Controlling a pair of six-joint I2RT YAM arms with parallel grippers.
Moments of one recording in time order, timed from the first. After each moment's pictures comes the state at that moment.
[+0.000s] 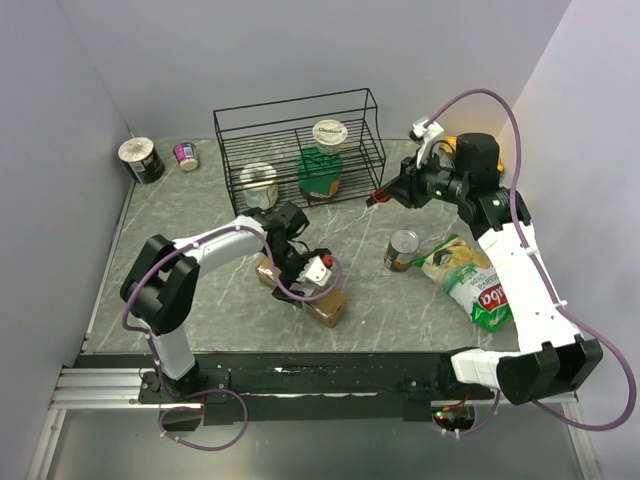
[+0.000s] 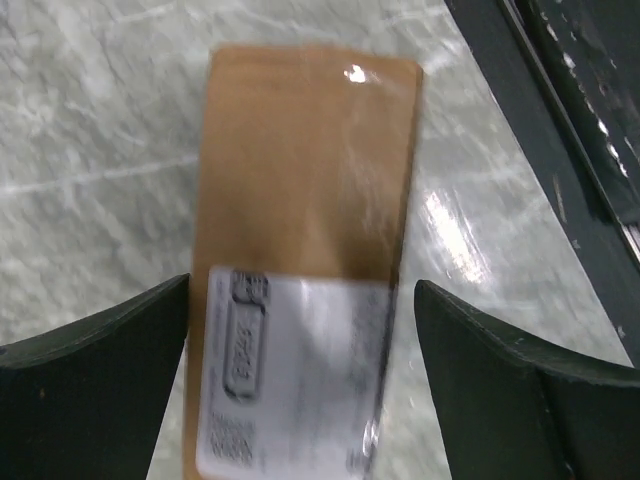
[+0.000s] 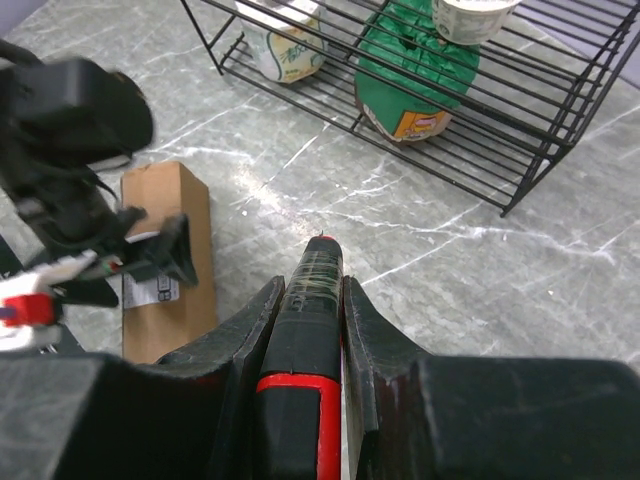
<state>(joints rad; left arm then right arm) -0.66 1.76 1.25 -0.87 0.78 1.38 0.19 1.26 1.42 -0.64 -0.55 -0.17</state>
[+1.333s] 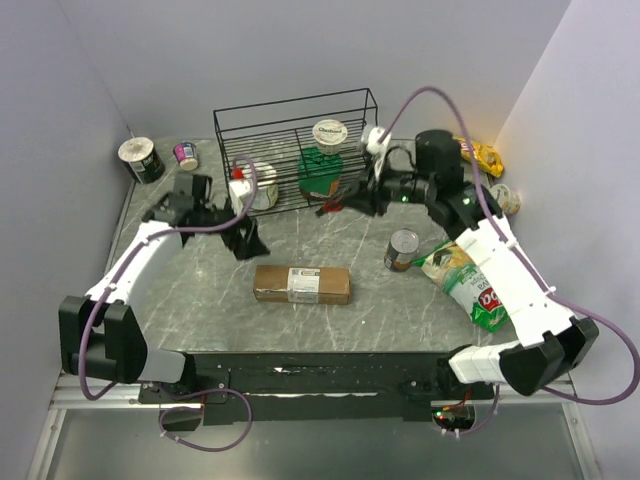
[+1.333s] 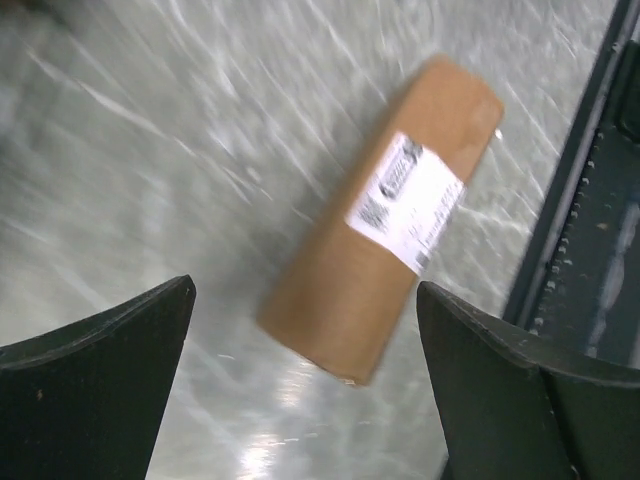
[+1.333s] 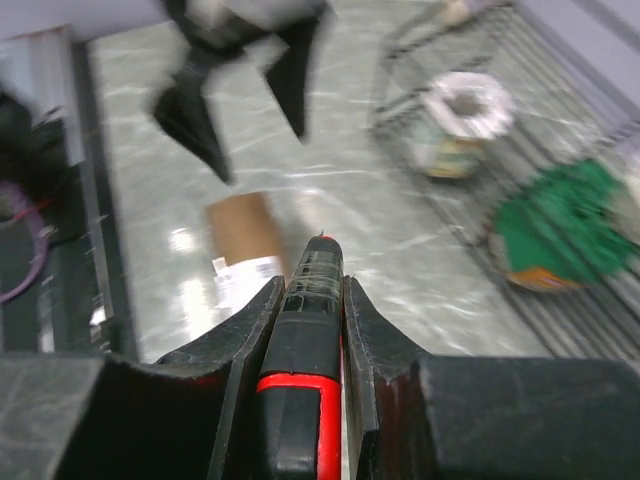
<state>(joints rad) -0.17 1.37 1.12 -0.60 0.87 0.48 0.42 1.32 1.49 -0.56 -0.73 -0.30</state>
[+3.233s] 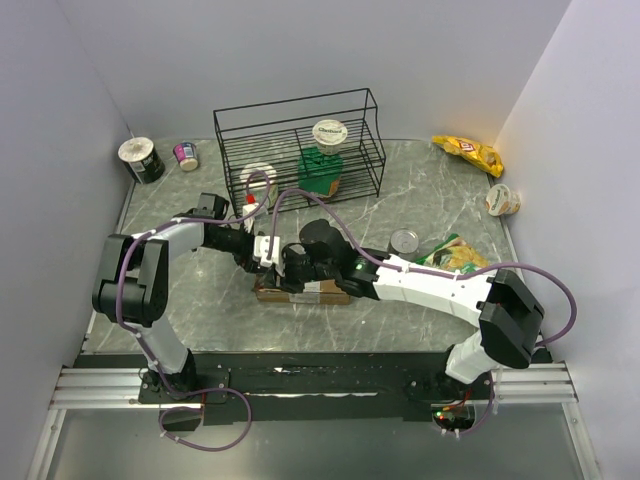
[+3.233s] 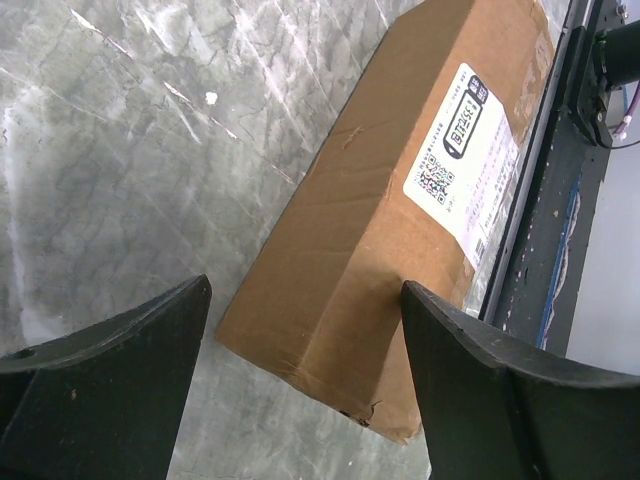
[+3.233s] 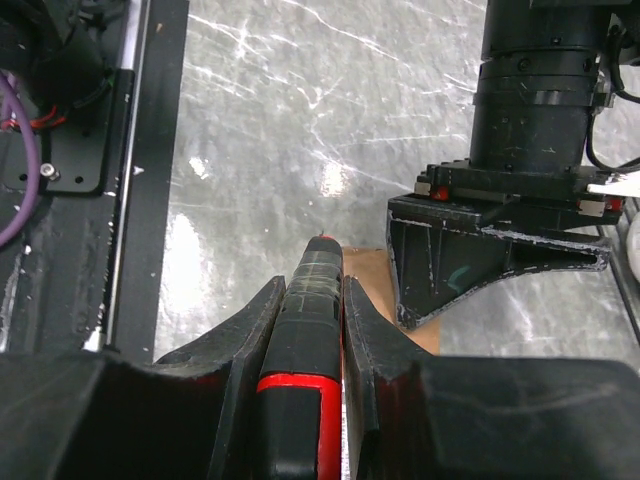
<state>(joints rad) -0.16 1.73 0.98 -0.44 1.00 0.42 1.02 1.52 1.09 -0.02 -0.41 -0.37</state>
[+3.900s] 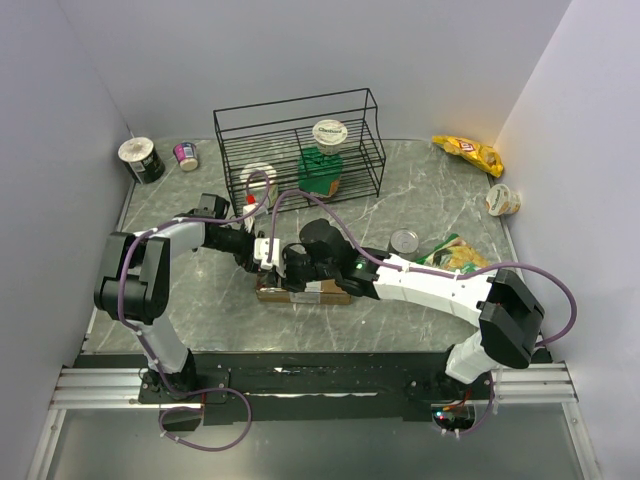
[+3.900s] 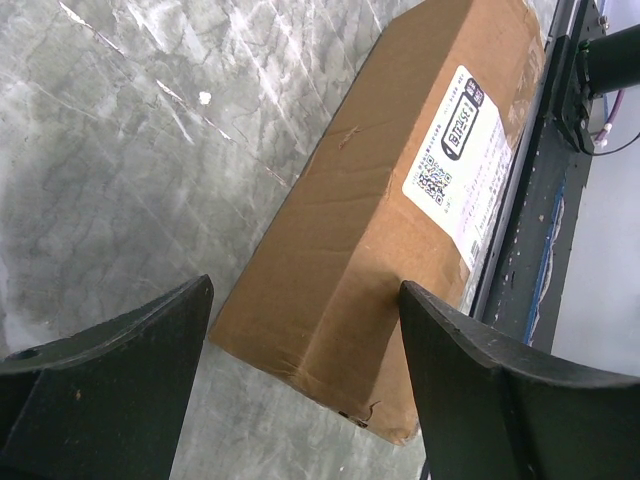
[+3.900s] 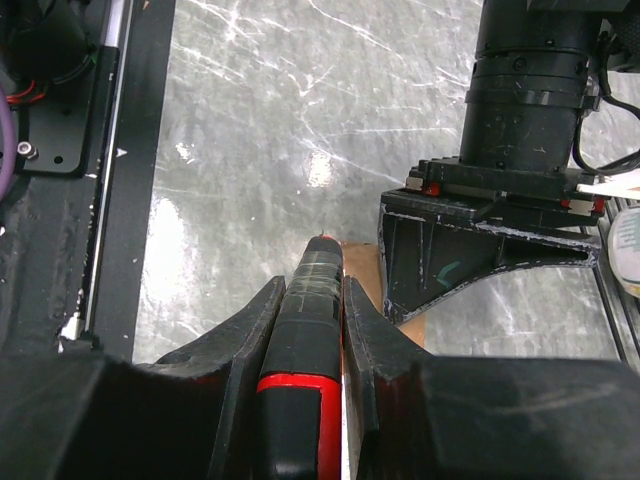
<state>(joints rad) -0.16 1.75 0.98 -0.43 1.02 0.39 1.02 1.52 1.09 -0.05 -0.40 -0.43</state>
